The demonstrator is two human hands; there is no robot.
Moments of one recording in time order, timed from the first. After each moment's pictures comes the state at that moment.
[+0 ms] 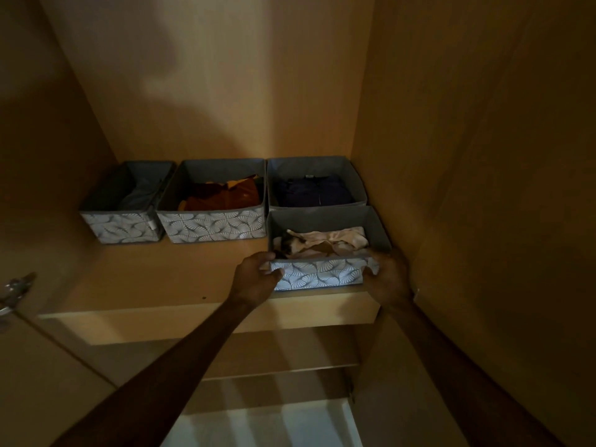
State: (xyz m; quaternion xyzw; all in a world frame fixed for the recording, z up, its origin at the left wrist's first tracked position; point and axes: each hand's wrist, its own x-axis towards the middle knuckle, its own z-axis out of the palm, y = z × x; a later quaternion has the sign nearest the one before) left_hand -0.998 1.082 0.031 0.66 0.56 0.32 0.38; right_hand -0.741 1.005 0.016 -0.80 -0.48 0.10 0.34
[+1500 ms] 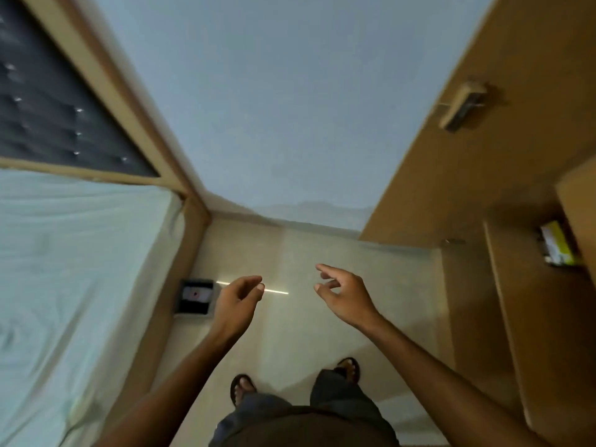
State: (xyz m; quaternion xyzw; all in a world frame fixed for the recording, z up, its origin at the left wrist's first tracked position) left_hand -1.079 0.363 -0.110 -0.15 0.81 0.54 0.16; right_hand -1.079 0.597 -0.116 -0.09 -0.85 0.49 -0.16
